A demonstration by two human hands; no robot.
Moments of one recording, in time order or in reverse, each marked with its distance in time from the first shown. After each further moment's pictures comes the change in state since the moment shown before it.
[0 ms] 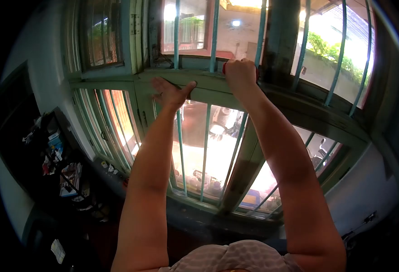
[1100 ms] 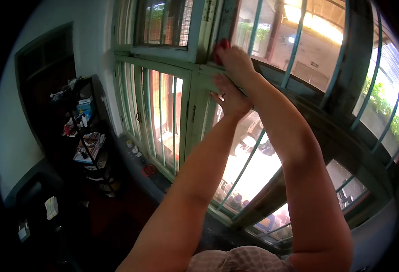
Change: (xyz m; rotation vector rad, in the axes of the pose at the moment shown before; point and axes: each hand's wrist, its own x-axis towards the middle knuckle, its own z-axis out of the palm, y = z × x) left_hand -0.001 -0.012 0.018 0.002 0.104 0.050; right_hand 0.105 -0.159 0.010 0.470 0.269 -0.369
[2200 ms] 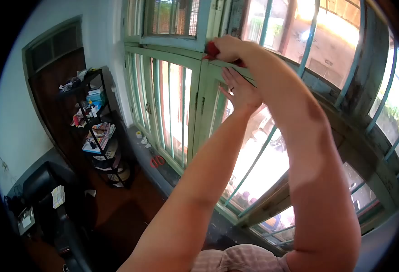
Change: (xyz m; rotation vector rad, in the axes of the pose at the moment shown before) left_hand -0.008 0.009 -0.010 0.021 0.013 -0.093; right_hand 0.046 -0.009 0.015 0.312 -0.573 -0.218
